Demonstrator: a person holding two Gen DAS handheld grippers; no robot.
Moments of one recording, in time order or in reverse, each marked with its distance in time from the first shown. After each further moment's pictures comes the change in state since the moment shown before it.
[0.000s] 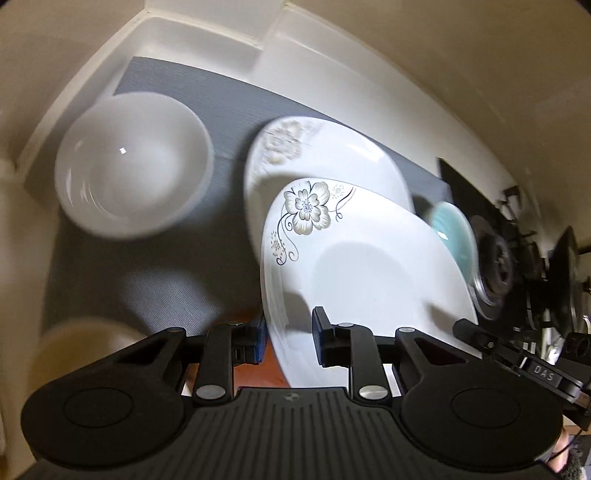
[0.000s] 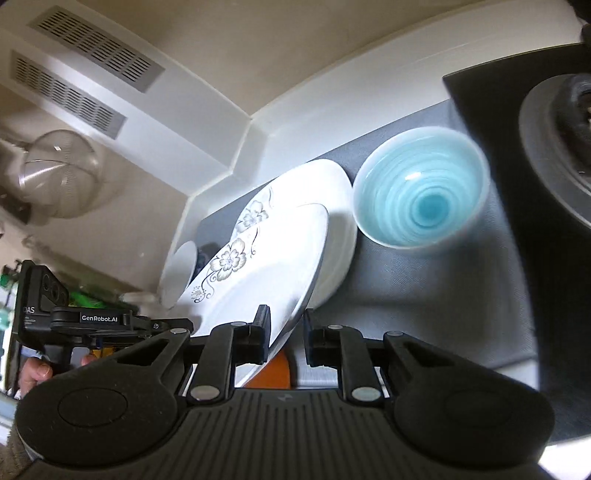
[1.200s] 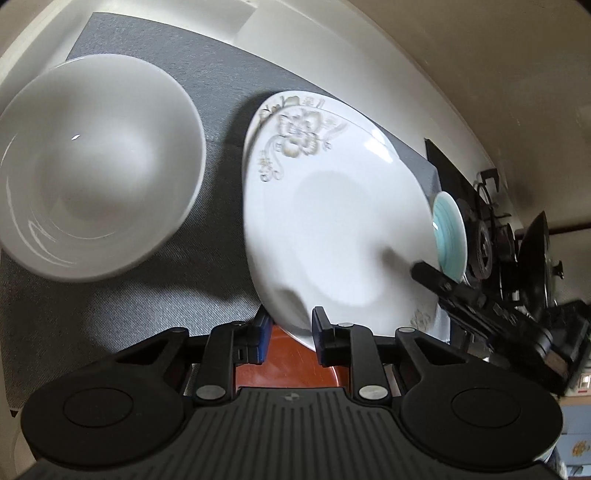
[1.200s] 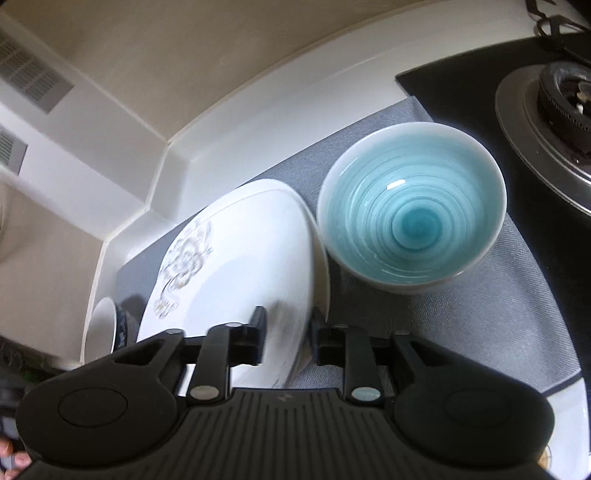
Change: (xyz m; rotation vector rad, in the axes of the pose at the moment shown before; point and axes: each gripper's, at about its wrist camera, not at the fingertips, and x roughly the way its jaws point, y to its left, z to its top) left arm 0.042 0.037 0.020 0.005 0.117 -0.178; right arm 0.057 0.015 0.003 0.089 -0.097 -0.265
